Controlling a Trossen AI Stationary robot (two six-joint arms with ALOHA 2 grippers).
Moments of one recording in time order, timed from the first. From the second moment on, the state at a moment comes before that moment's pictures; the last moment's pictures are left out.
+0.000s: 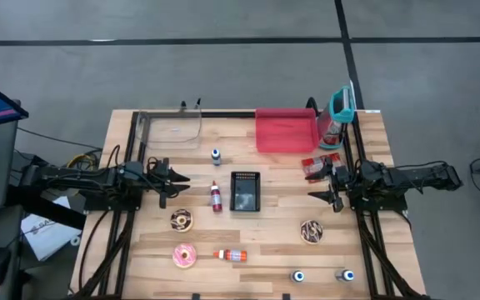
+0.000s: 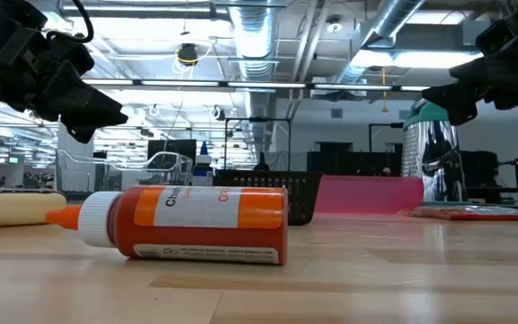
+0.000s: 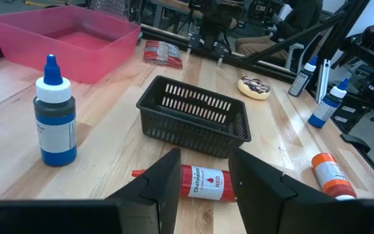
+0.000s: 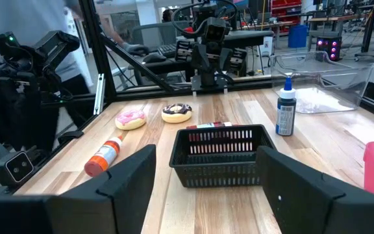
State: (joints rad) left arm 0.01 0.34 0.01 0.11 -0.06 -0.27; right arm 0.09 0.08 0.01 0.02 0.03 0.11
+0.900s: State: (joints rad) left arm 0.01 0.34 0.01 0.16 -0.06 -0.25; right arm 0.09 0.08 0.01 0.02 0.03 0.11
